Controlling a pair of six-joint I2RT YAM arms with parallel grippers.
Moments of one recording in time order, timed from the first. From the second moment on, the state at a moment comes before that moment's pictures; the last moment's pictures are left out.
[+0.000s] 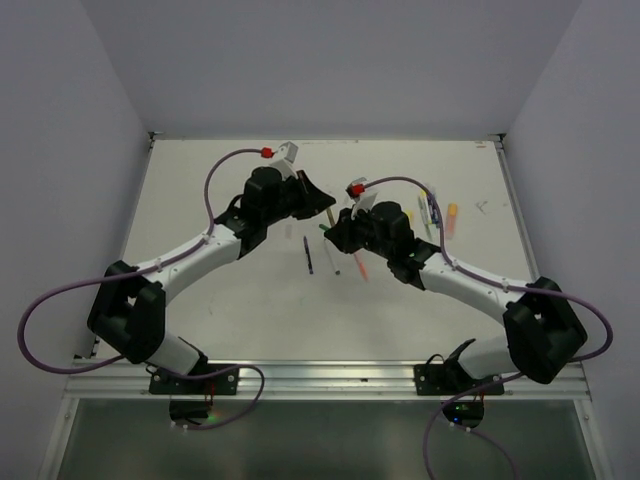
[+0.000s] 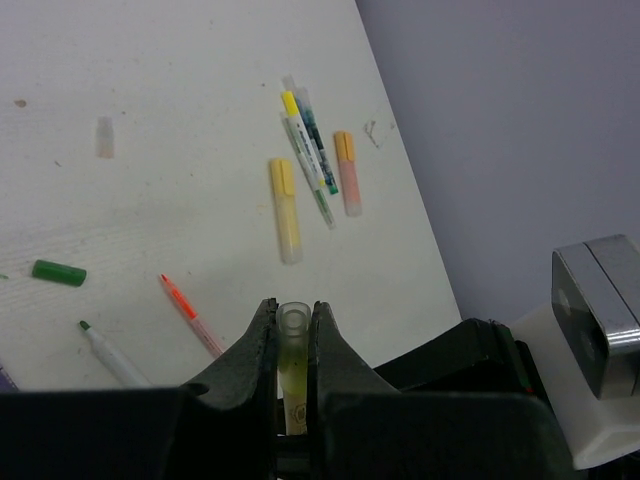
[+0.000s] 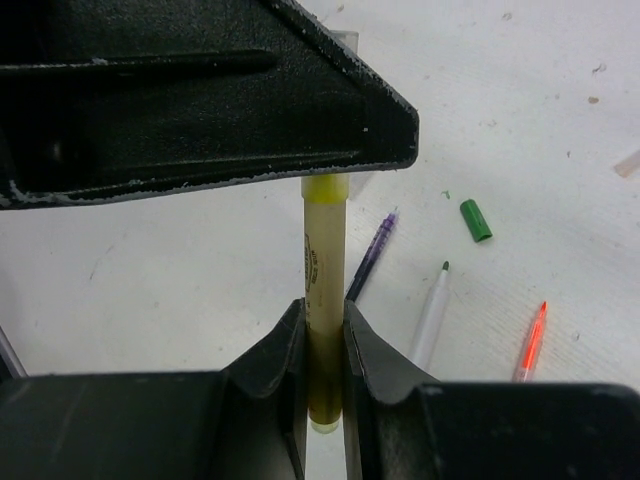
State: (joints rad) left arm -0.56 1.51 1.05 0.16 0.19 -0.76; right arm 0.69 1.40 0.83 0.19 -0.14 0.31
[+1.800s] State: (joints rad) left arm -0.33 1.81 1.09 -0.23 0.04 -0.56; right arm 0.95 1.90 1.17 -0.16 0.04 0.46
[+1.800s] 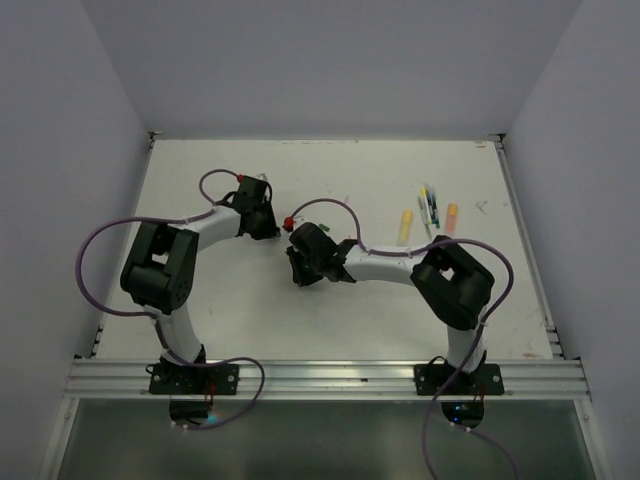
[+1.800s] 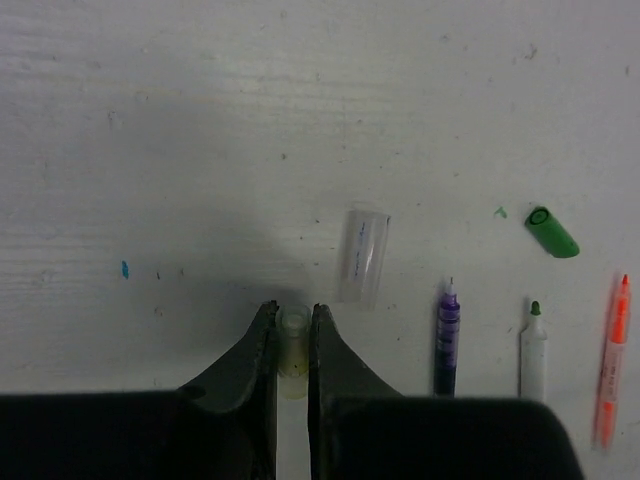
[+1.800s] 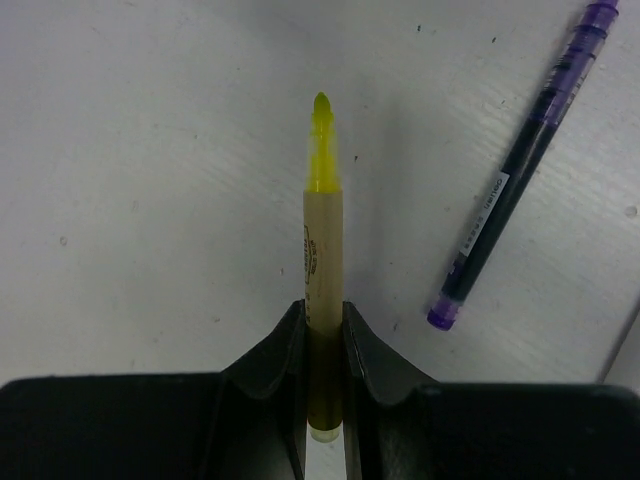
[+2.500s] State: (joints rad) left arm -0.33 1.85 1.10 -0.23 0.06 -0.58; right arm 0.96 2.02 1.31 -0.18 0.11 0.53
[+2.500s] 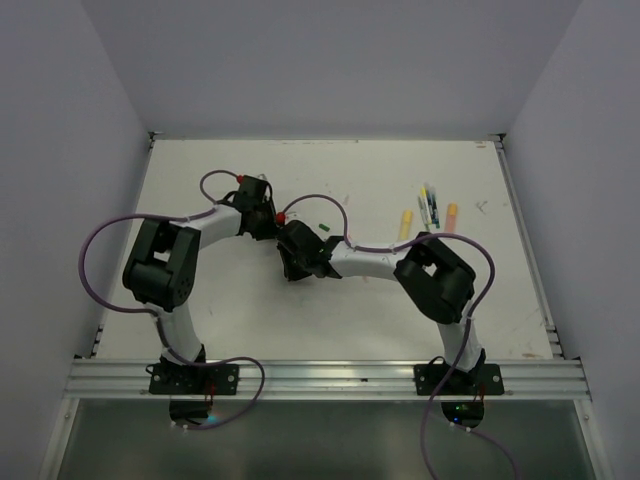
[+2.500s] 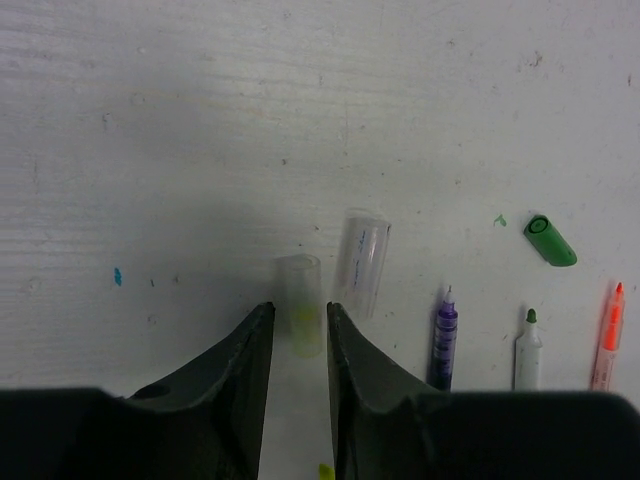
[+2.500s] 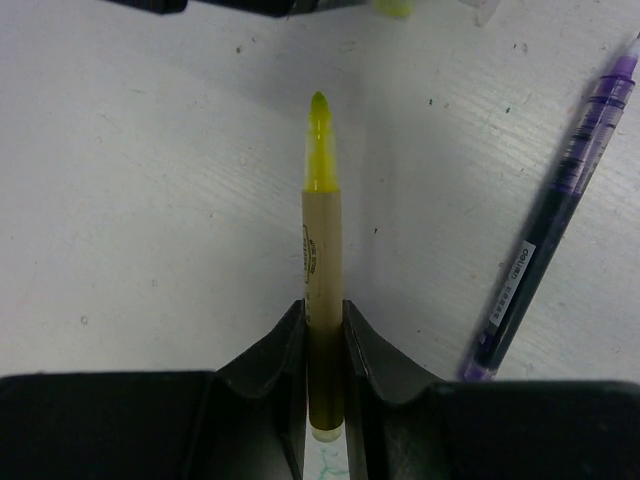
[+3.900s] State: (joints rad) left arm -0.30 1.37 1.04 -0.30 -0.04 -0.56; right arm 0.64 1.78 1.38 -0.44 0.32 0.49
